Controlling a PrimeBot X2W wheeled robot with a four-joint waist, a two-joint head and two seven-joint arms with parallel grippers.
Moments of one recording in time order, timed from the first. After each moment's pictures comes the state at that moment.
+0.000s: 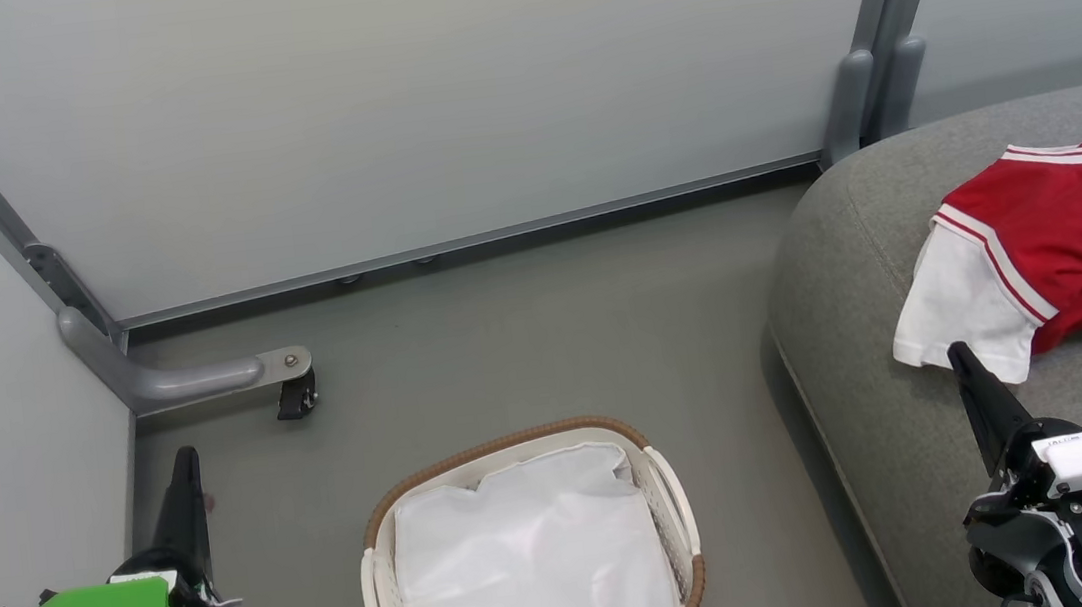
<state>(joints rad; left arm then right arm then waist) -0.10 0.05 0.11 0.24 -1.61 -0.13 0.11 -0.11 -0.05 -0.11 0.24 1.61 0.13 0.11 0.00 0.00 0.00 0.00</state>
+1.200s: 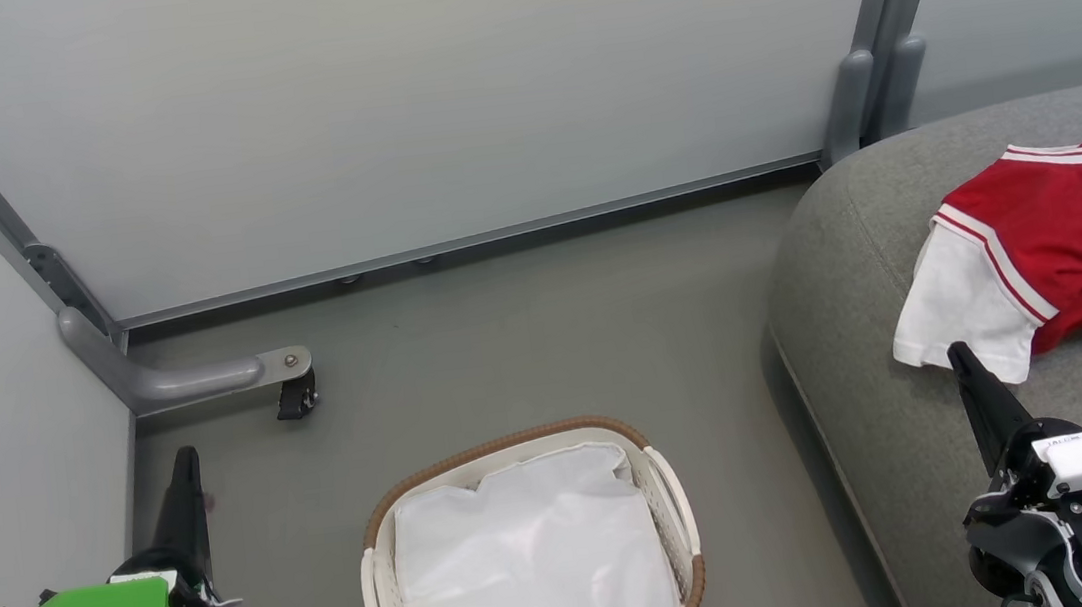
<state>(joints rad) -0.10 0.05 0.11 0.24 -1.61 -0.13 0.11 -0.11 -0.05 -0.11 0.24 1.61 0.13 0.11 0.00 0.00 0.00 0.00</state>
